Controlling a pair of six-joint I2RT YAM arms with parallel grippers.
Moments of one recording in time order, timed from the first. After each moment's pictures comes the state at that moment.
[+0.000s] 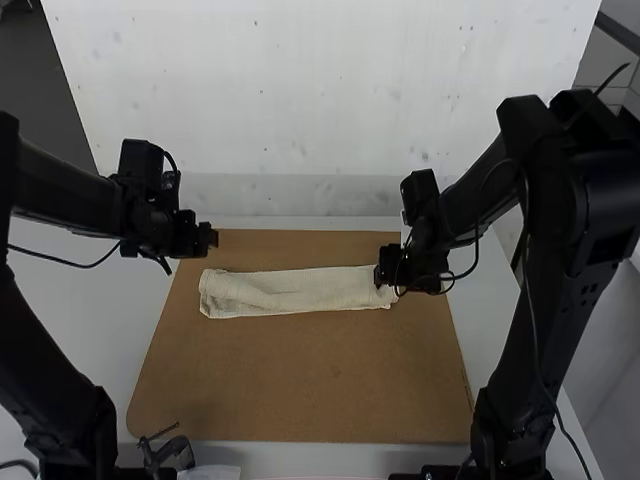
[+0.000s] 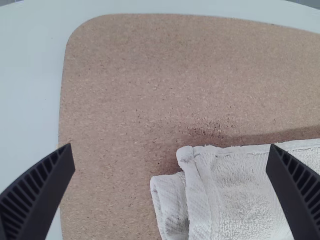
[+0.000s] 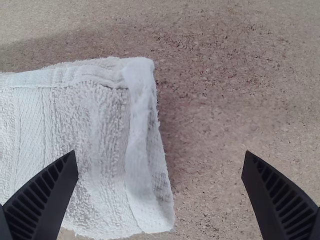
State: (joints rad) left arm -0.07 1.44 0.66 -0.02 0.09 -0.08; right arm 0.27 1.67 0.71 -0.08 0.00 0.21
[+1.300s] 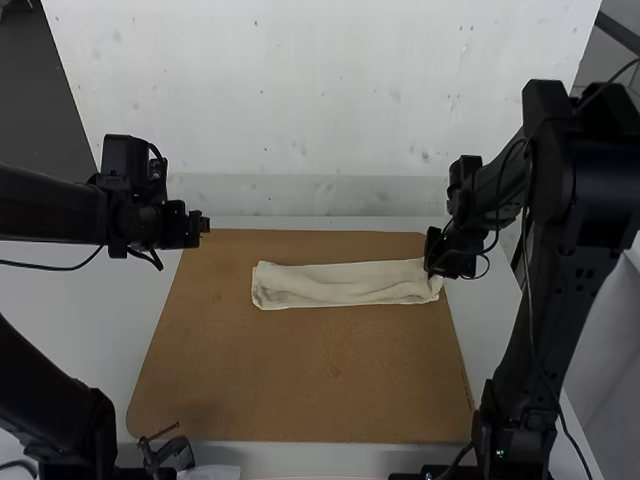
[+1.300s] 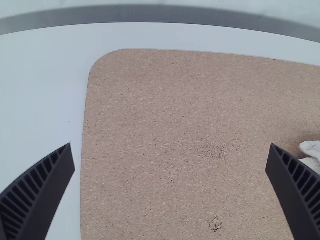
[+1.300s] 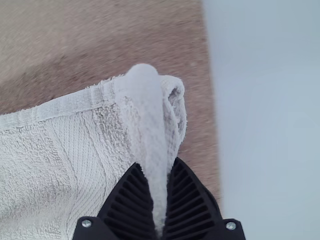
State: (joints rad) left arm -0.03 1.33 0.61 0.01 0.08 -0.08; right arm -0.03 1.74 0.82 -0.18 -0.07 0.13
